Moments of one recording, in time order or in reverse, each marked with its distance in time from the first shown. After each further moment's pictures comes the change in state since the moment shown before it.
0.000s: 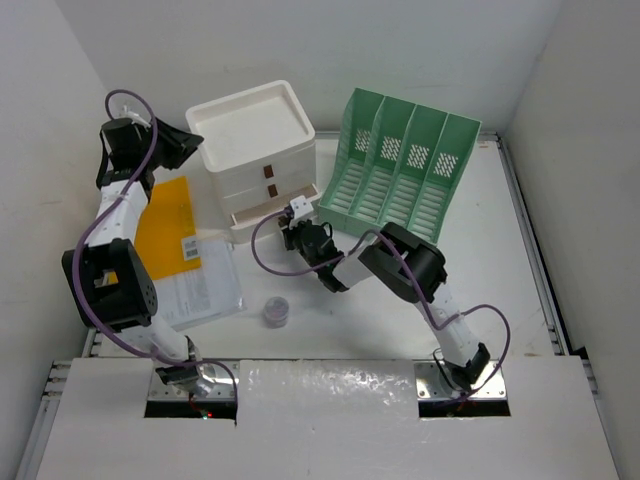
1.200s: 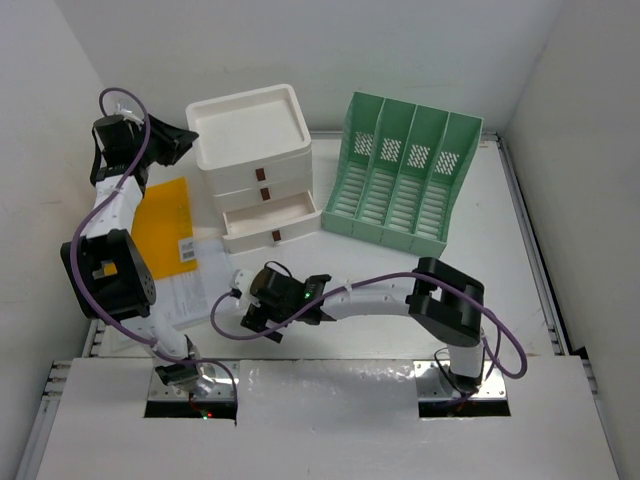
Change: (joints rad) left arm 0.053 0.072 0.070 0.001 0.065 -0.036; right arm 0.382 -0.399 0.077 -1.244 -0.197 -0.145
